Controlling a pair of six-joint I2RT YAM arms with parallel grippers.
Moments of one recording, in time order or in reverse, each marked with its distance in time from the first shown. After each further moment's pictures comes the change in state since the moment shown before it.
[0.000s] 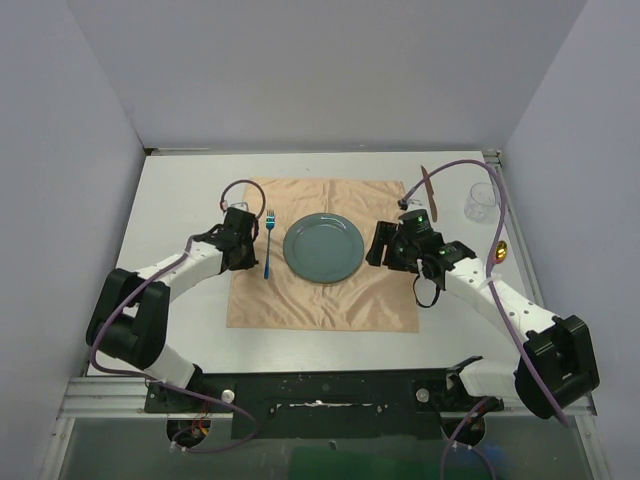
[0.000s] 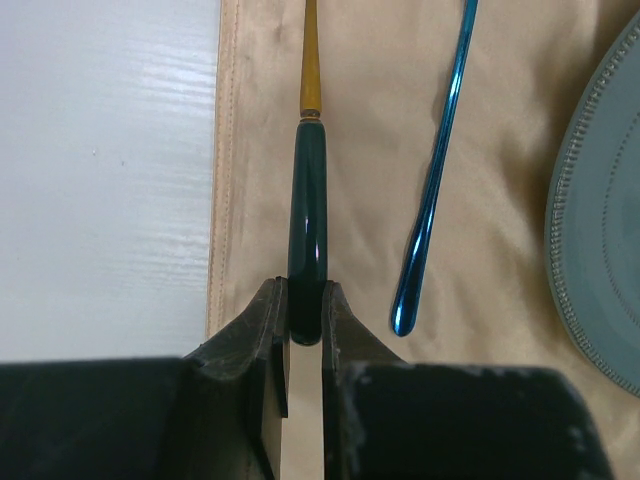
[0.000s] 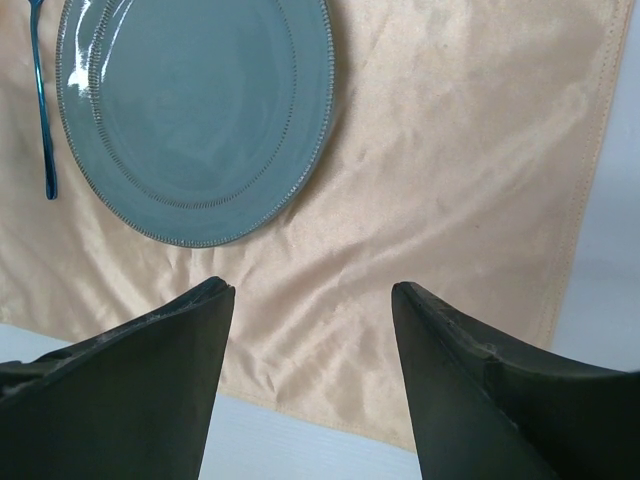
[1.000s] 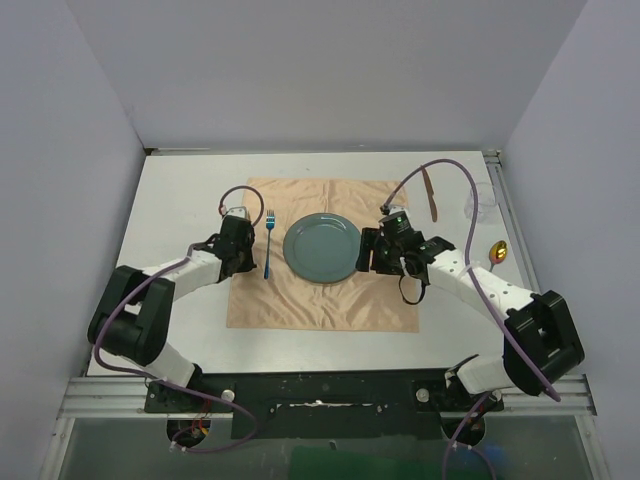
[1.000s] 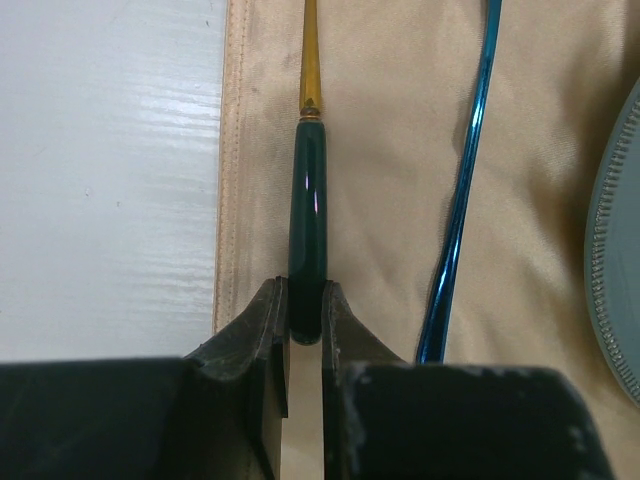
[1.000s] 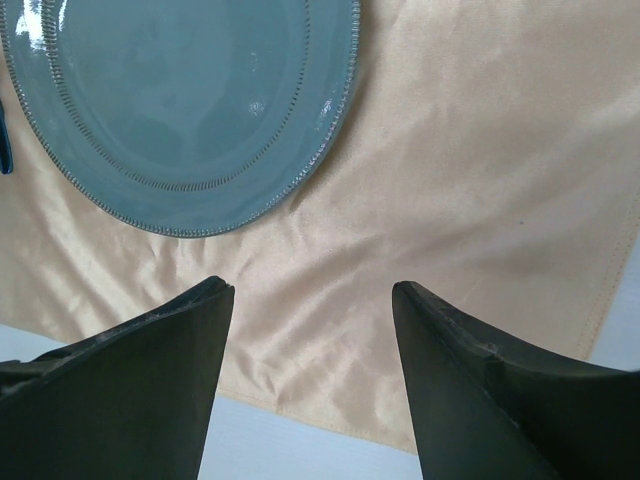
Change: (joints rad) left arm 0.026 0.041 -0.116 0.246 -0.005 0.059; right arm 0.072 0.129 0.034 -0.006 0.024 0.013
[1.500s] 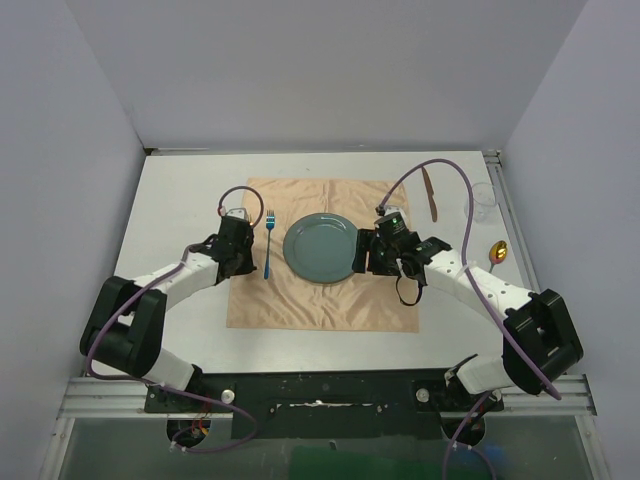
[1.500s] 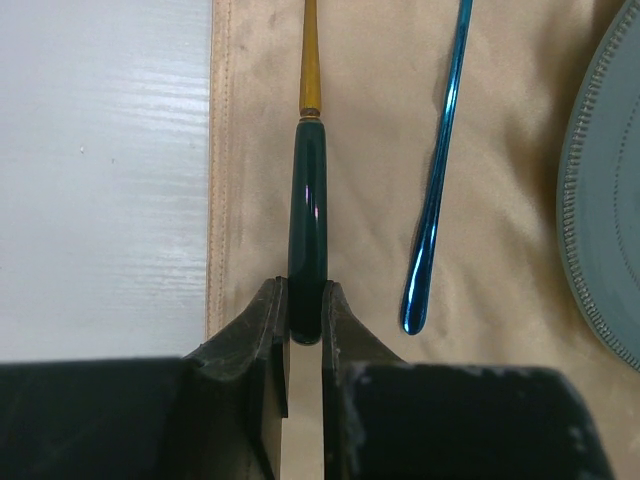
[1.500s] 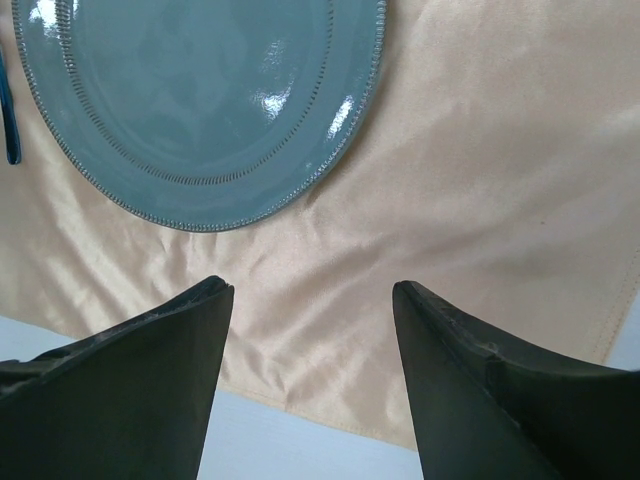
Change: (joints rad) left arm -0.015 -0.078 0.000 -0.085 0.032 -0.020; right arm 0.031 0.011 0.013 -0.002 0.010 0.006
